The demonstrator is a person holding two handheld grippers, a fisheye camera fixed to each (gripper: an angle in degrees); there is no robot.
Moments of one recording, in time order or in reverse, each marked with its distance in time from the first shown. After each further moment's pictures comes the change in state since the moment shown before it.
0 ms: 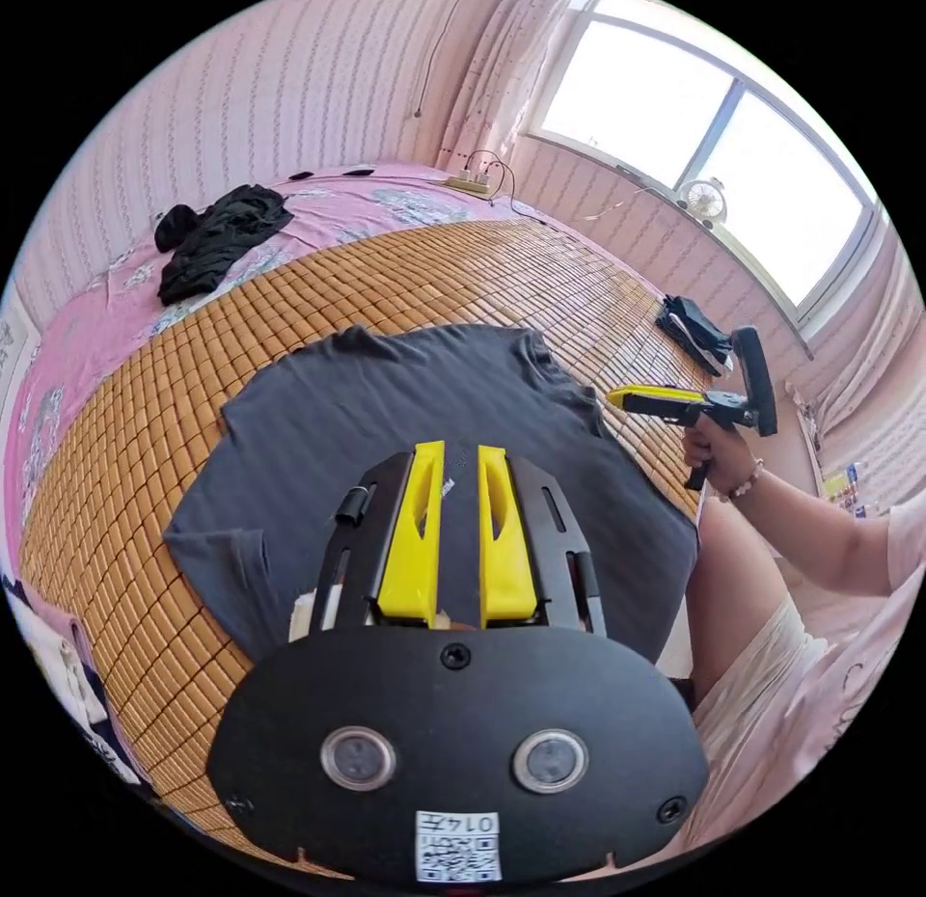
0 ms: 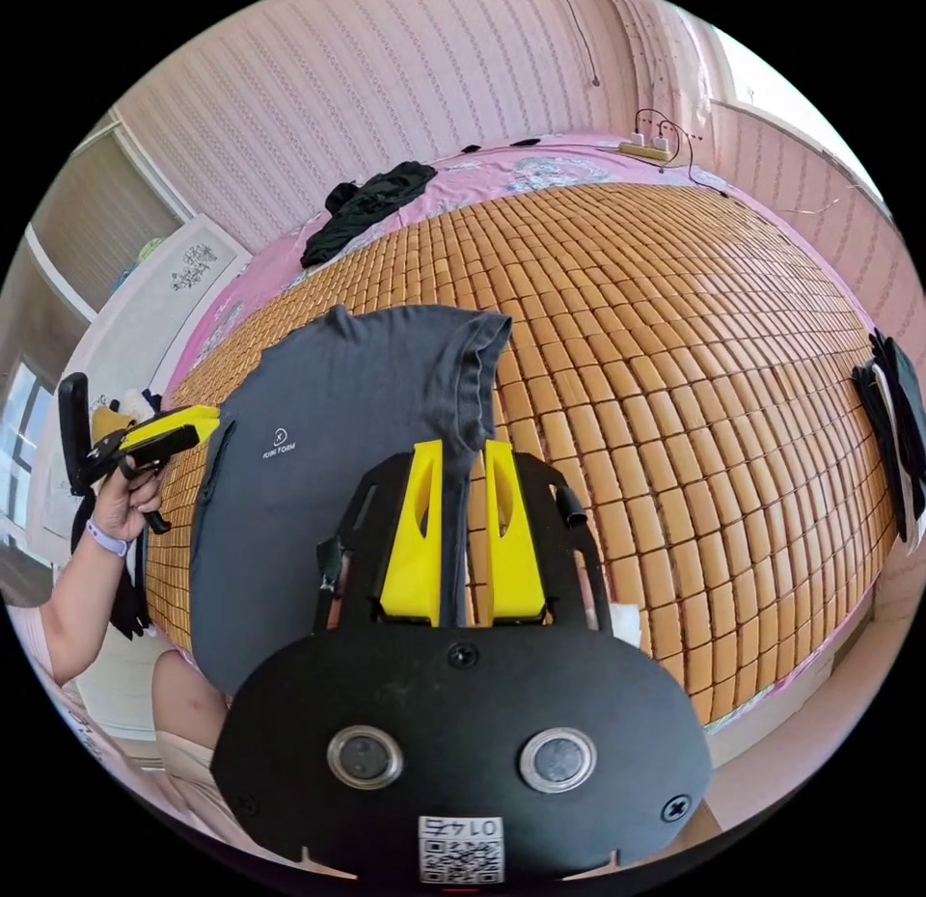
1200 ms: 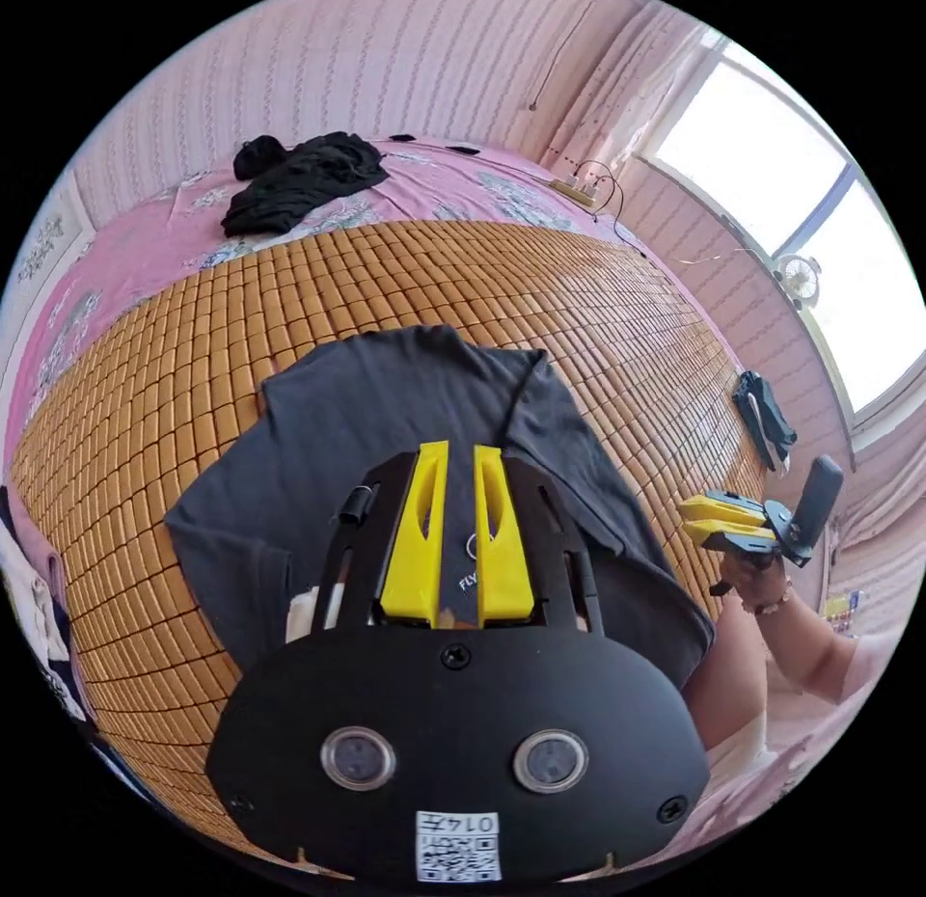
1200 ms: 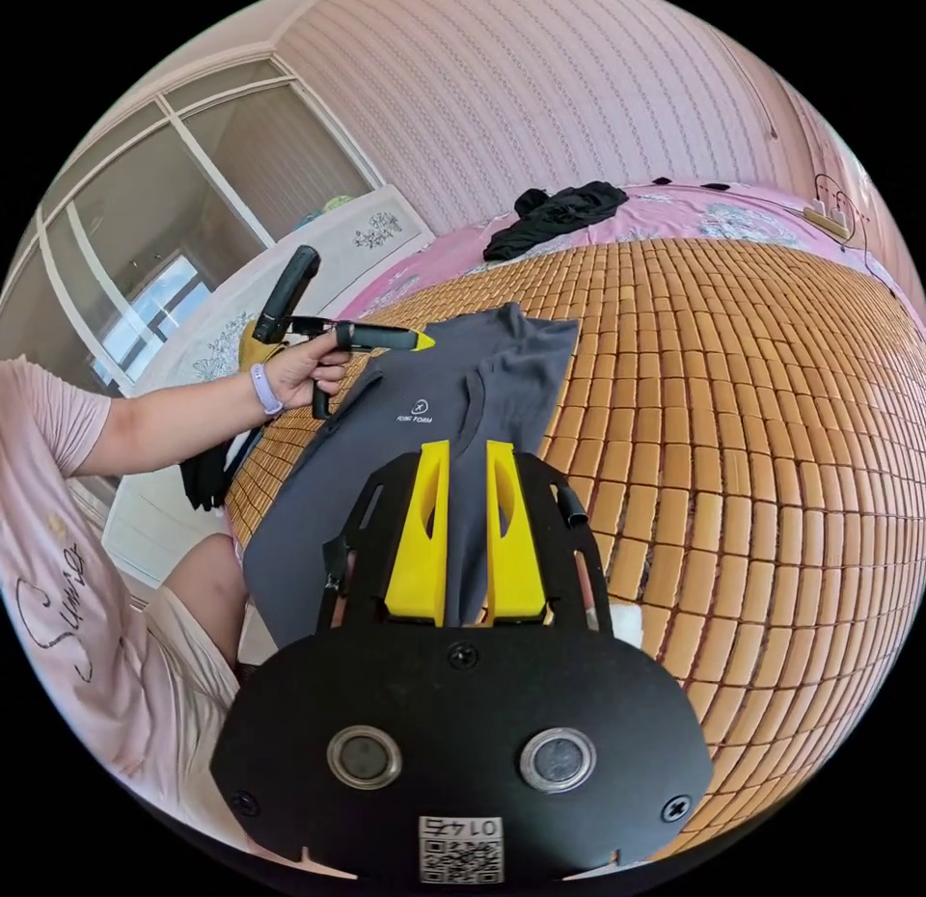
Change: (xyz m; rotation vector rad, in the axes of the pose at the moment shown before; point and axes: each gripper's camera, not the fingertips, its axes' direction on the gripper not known) left arm -0.115 -0.068 0.082 0.028 -0.088 -0.298; right arm 0.026 0.017 0.005 -0.025 -0.387 -0.378
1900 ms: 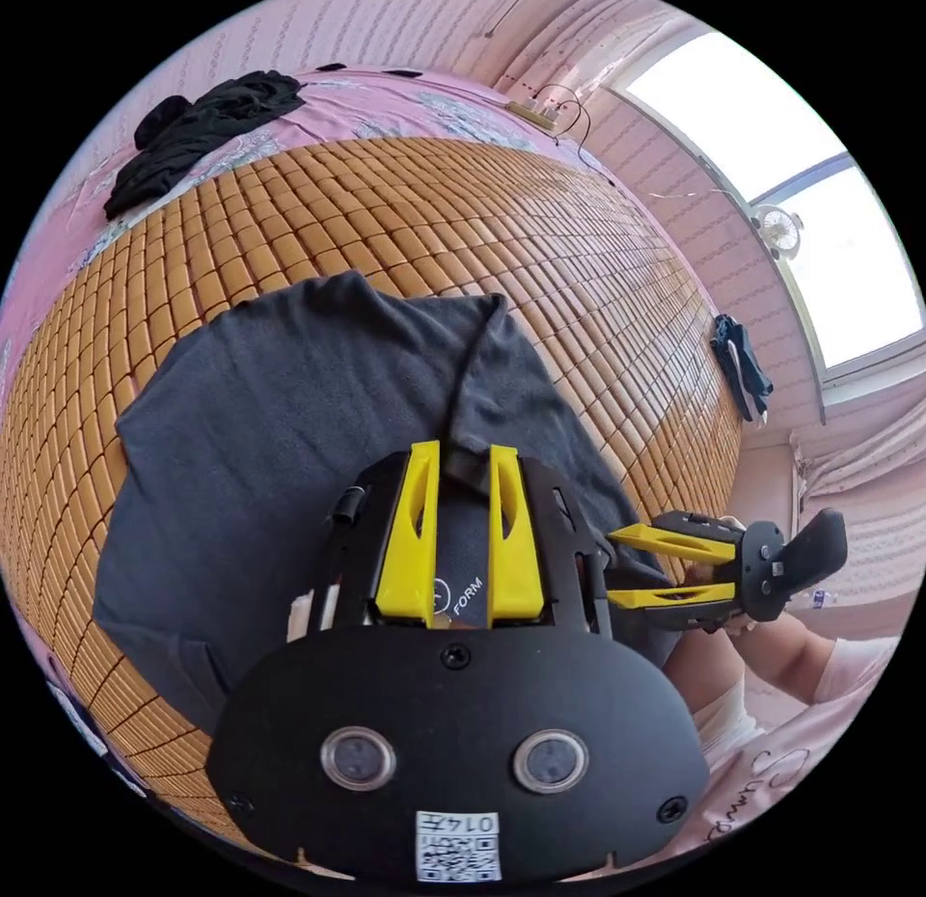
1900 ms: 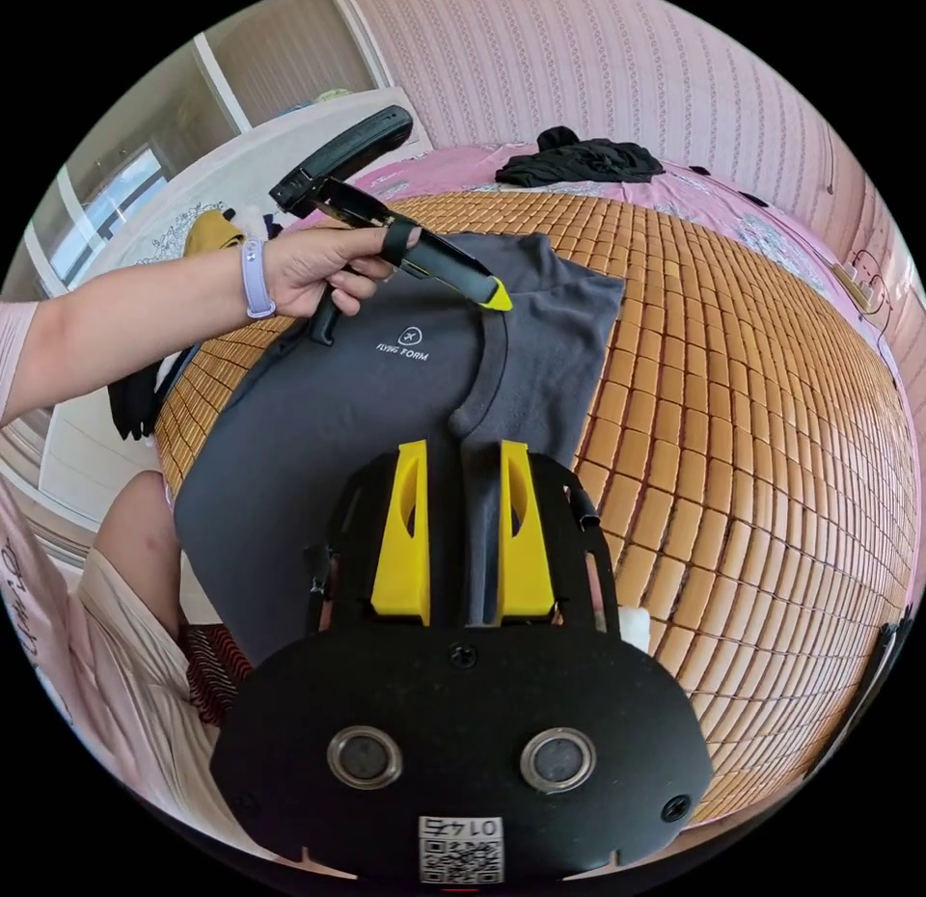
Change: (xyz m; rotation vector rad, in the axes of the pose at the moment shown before) left arm 0.017 -0.070 0.079 -0.291 0.079 0.109; right arm -0.048 -0.020 0.054 -0.228 0.264 -0.097
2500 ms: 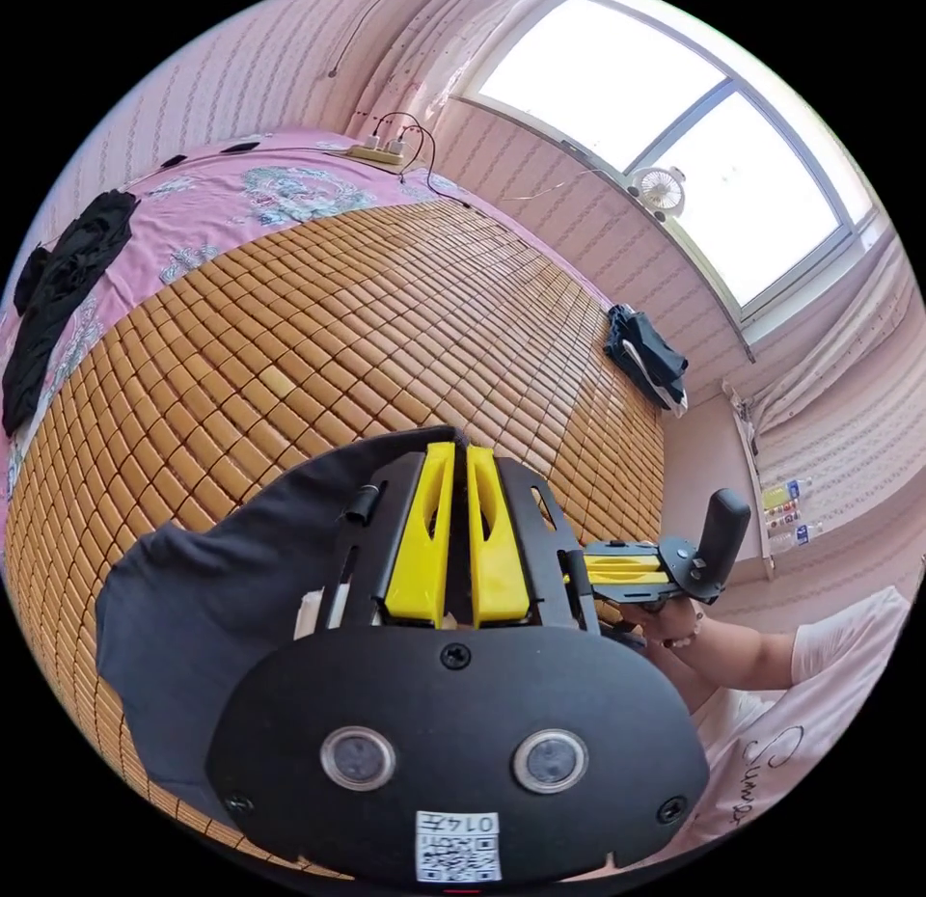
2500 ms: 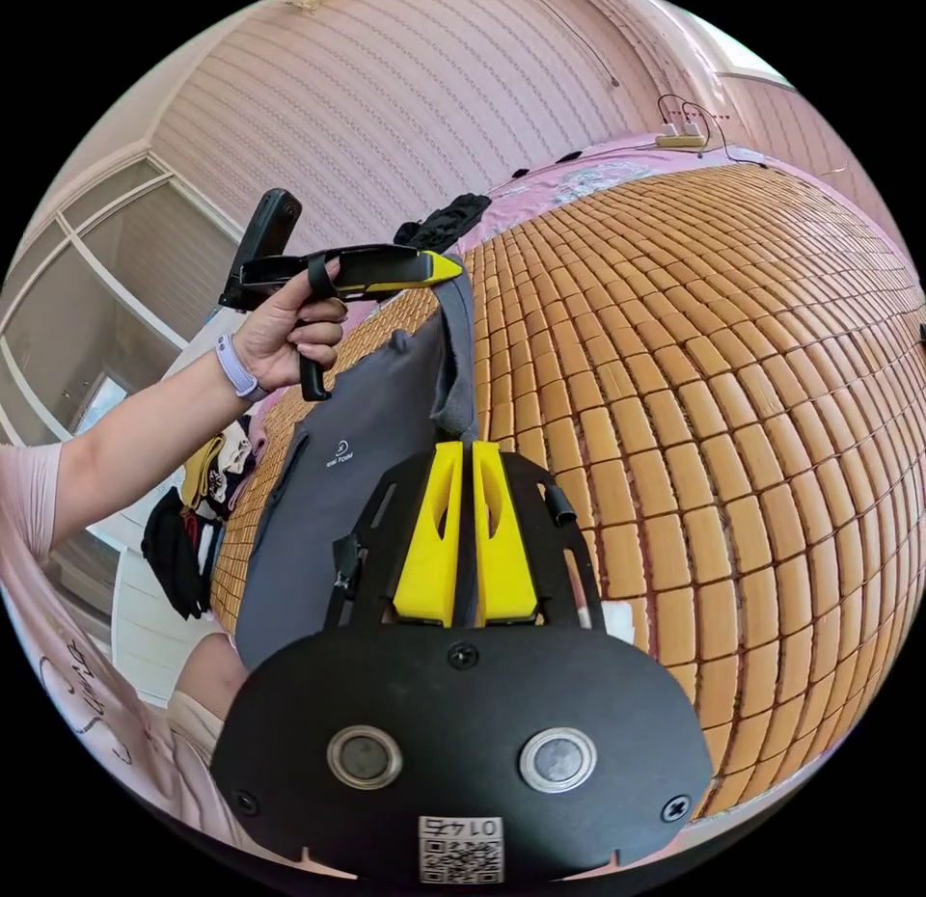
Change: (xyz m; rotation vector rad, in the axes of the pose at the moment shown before) left arm 0.099 -0.062 -0.044 0.135 0.169 0.278; right arm 0.083 0.059 -0.059 0.330 -0.156 0.379
